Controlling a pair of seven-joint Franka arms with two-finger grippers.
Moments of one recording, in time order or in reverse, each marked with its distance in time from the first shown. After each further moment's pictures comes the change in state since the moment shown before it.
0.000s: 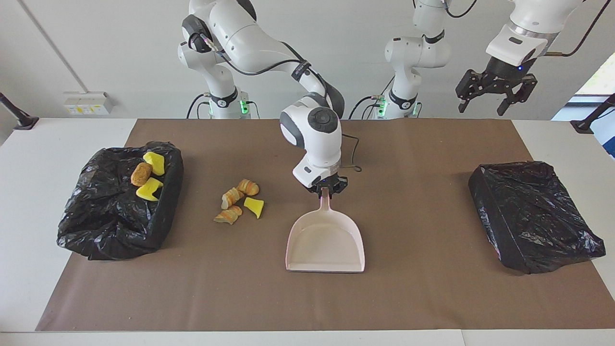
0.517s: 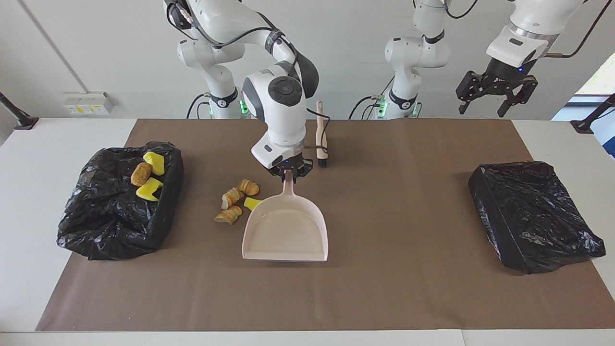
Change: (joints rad) left arm 0.000 0.000 0.001 0.000 0.000 -0.002 0.000; right arm 0.000 -0.014 0.001 0.042 0.000 -0.043 0.004
